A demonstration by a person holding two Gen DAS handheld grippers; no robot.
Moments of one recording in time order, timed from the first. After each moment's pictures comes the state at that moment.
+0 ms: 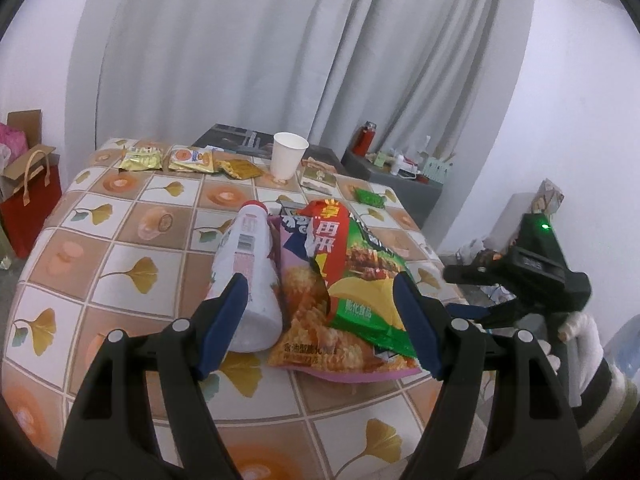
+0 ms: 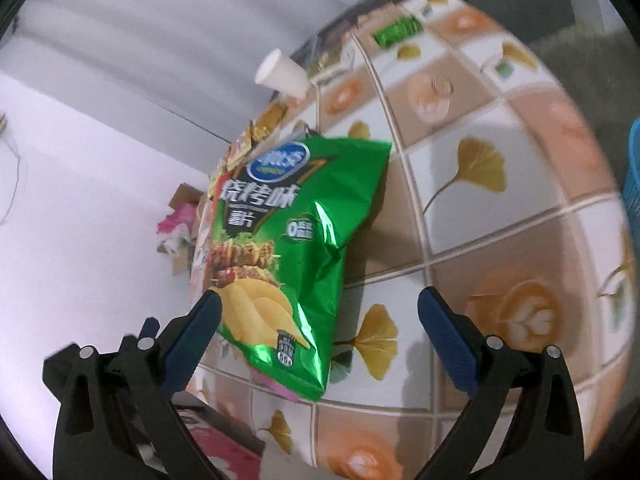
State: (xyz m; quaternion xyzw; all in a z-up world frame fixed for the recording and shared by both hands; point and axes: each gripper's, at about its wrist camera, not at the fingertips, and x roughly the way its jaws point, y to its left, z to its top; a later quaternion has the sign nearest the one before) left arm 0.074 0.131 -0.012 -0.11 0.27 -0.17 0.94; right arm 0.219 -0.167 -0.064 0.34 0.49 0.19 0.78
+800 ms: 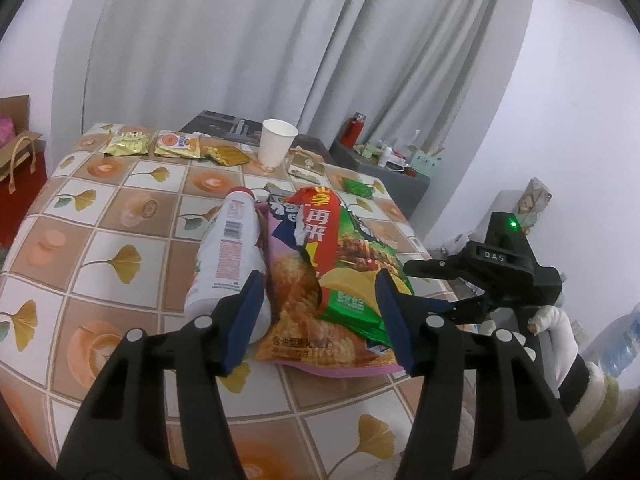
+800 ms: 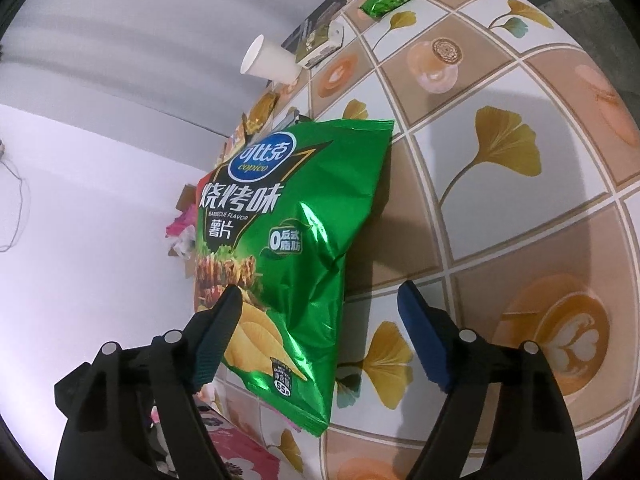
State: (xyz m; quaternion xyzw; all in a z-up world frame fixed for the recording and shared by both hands) left arm 0.080 0.132 -0.018 -0.13 0.28 -0.19 0.93; right arm 0.244 -0.161 -0.085 0.37 0.49 0.20 0.76
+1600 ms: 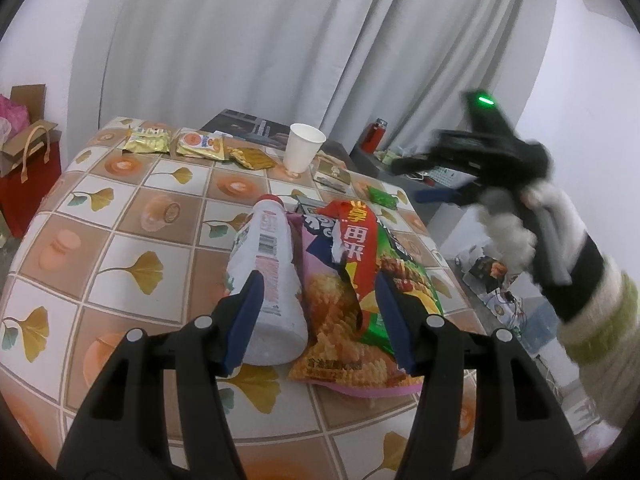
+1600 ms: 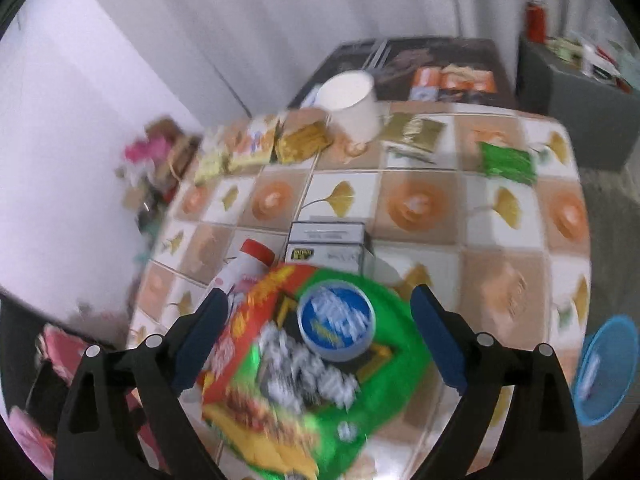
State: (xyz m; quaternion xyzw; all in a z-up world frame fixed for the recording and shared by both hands) left arm 0.102 0.151 -0.022 -0.15 0.29 -0.16 0.93; right arm 0.387 -0.062 0.023 0.05 0.54 0.21 0.82
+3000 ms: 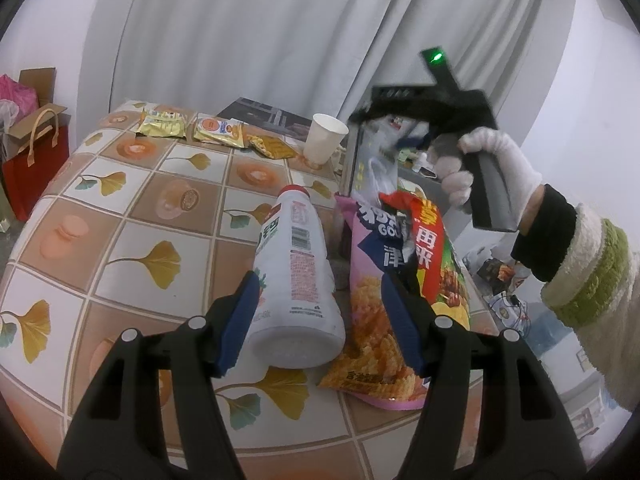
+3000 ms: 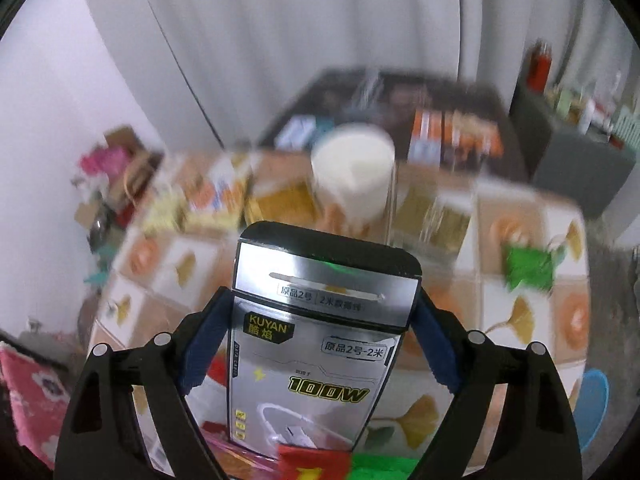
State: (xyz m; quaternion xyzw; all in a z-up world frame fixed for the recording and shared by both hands) left arm 0.116 0.171 -0.036 -0.16 0.30 -0.15 0.93; right arm 0.446 -0.020 0.049 0.03 0.44 0.16 0.88
